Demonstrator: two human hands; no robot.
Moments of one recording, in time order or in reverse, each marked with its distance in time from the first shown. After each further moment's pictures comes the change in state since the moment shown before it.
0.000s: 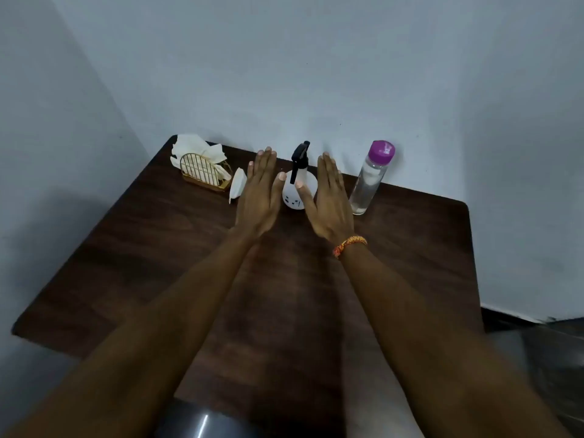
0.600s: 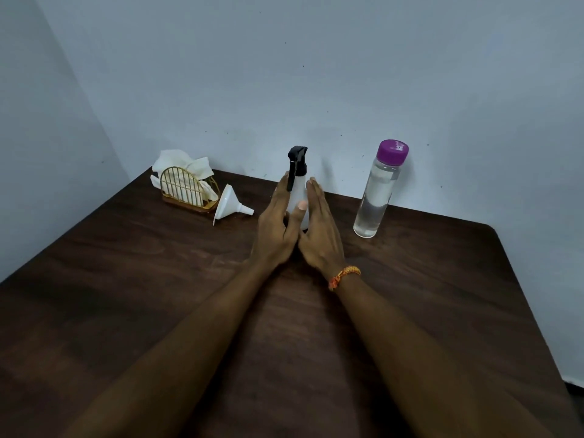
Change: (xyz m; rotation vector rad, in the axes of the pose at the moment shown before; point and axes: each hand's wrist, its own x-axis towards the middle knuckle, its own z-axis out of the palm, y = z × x) left_hand -0.009 -0.034 0.093 -0.298 0.148 0.129; right_hand 0.005 0.064 0.085 0.162 0.095 -0.160
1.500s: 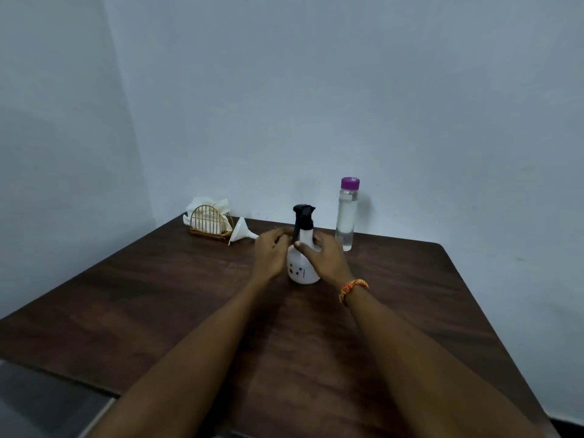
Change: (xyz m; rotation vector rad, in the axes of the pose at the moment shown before) left_hand -0.084 0.085 -0.045 -0.137 0.054 -0.103; right_hand -0.089 -0.044 -0.064 0.167 0.067 0.066
